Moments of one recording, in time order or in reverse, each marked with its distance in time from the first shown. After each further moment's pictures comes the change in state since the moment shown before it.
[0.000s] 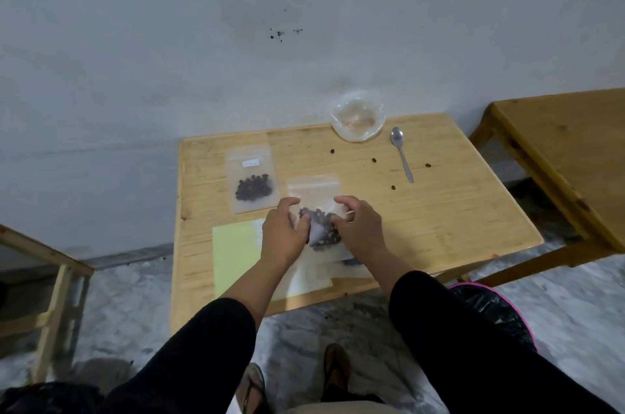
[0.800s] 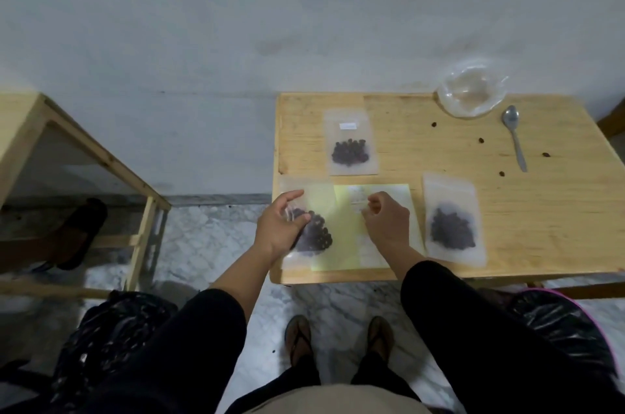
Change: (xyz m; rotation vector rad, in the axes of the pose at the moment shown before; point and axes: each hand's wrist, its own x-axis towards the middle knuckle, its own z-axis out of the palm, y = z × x) left_hand -0.028 -0.123 -0.128 -0.256 0.033 -0.238; right_hand -0.026 -0.058 0.126 -0.071 -0.069 0.095
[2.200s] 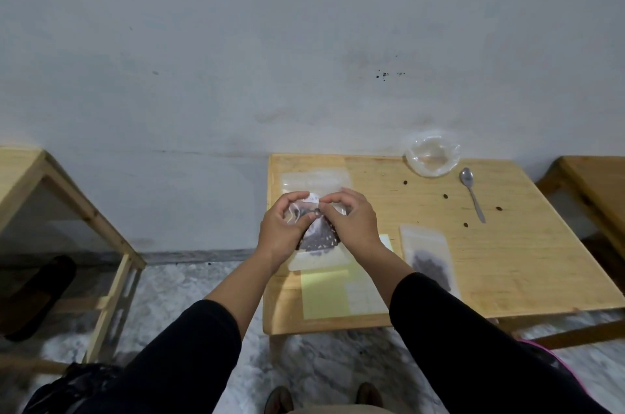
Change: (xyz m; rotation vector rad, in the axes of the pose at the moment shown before) left_hand 0.010 0.071 -0.017 -0.266 -0.003 0.276; right_hand -0.012 -0.105 -0.044 0.497 -0.002 -0.235
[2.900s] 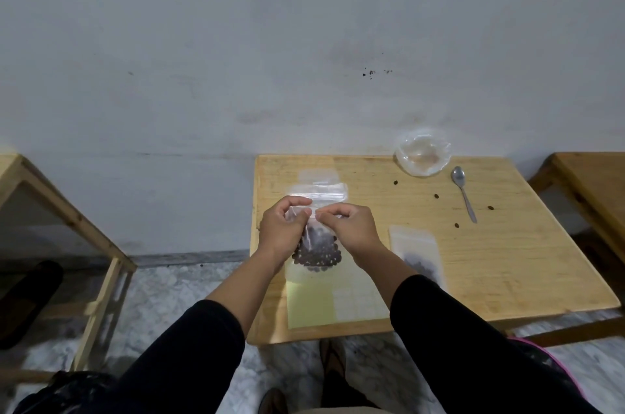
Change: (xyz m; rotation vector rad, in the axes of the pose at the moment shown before) left_hand 0.017 0.000 0.032 0.038 0.050 -0.088; right_hand 0.013 0.016 -0.023 0.158 -0.060 0.174
